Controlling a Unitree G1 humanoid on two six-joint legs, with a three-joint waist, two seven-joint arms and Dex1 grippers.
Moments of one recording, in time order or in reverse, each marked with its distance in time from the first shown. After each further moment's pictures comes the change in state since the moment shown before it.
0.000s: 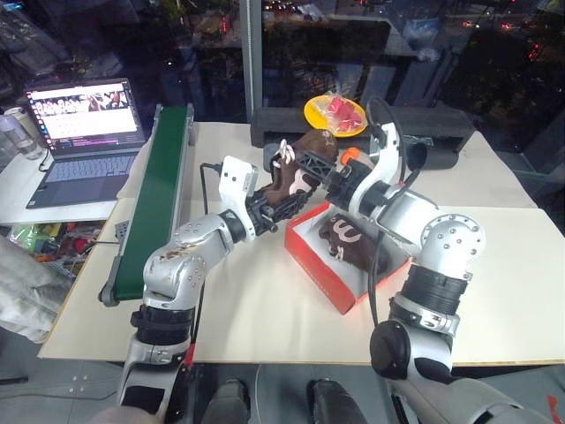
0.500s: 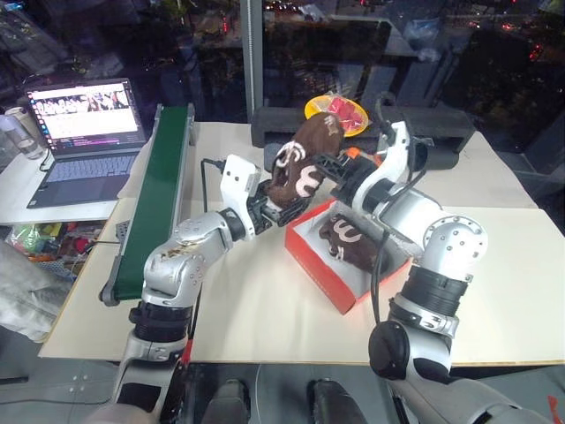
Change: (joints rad) left arm 0.054 0.121 -0.052 0.005 0.071 -0.034 -0.068; right arm -0.030 -0.080 -0.037 -0.005 -0.013 -0.182 -0.121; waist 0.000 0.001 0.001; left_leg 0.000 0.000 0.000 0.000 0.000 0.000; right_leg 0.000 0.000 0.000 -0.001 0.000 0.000
